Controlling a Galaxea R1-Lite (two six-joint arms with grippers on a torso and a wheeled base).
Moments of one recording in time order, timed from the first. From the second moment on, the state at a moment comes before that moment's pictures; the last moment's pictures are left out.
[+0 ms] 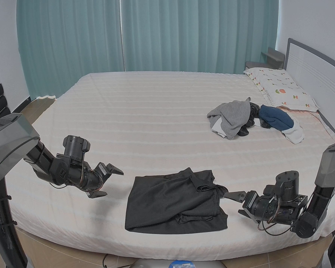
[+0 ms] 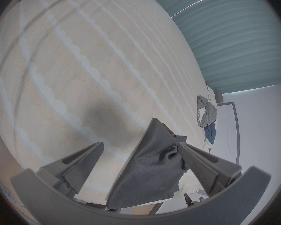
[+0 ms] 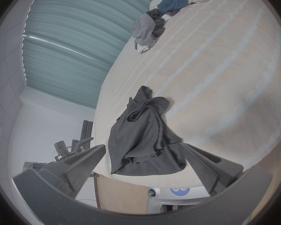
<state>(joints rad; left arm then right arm) -0.15 2.15 -0.95 -0.32 -0.35 -0.93 0.43 2.07 -0.26 -1.27 0.17 1.01</state>
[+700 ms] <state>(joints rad) -0.16 2.17 -0.95 -0.32 -0.34 -0.92 0.49 2.10 -0.59 -0.98 0.17 1.02</state>
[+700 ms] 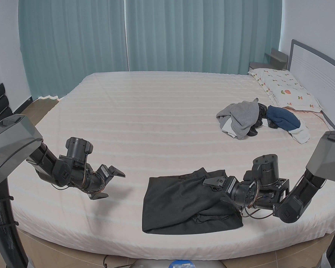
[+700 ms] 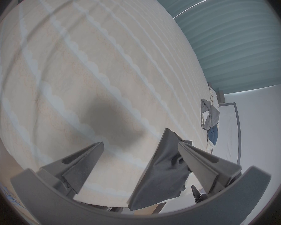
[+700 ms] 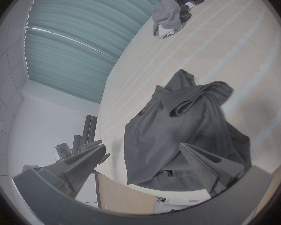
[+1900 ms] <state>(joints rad) -0.16 2.17 -0.96 -0.32 -0.33 -0.92 0.30 2.33 -1.01 -0.82 0.10 0.75</state>
